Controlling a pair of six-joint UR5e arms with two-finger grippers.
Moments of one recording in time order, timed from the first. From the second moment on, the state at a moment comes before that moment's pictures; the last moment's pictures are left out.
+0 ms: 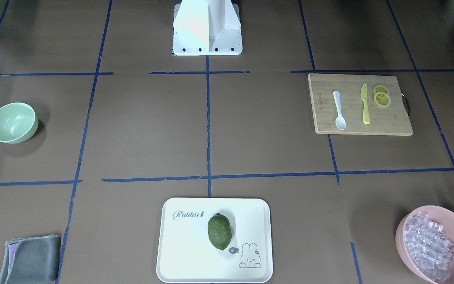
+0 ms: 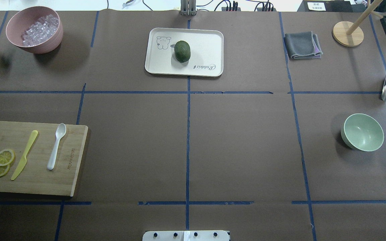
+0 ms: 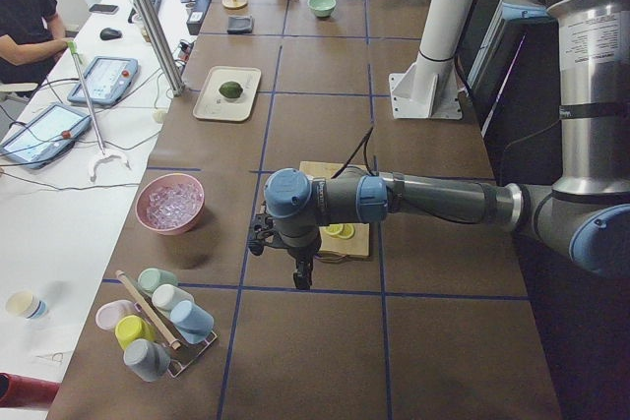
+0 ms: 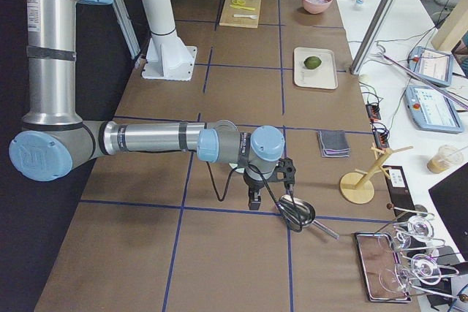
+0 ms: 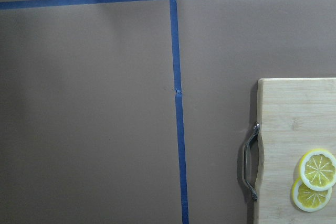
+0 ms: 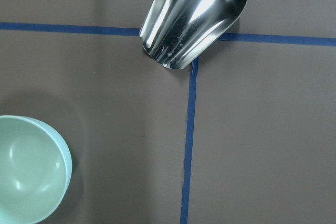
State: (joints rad) left arm -1.55 -1.42 -1.82 -1.38 -2.38 0.12; right arm 1.53 -1.64 1.71 -1.68 2.38 -0.06
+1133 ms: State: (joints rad) left arm -1.54 -1.40 -1.86 -1.39 -2.39 0.12; right arm 1.51 -1.64 1.72 -1.67 2.43 -0.05
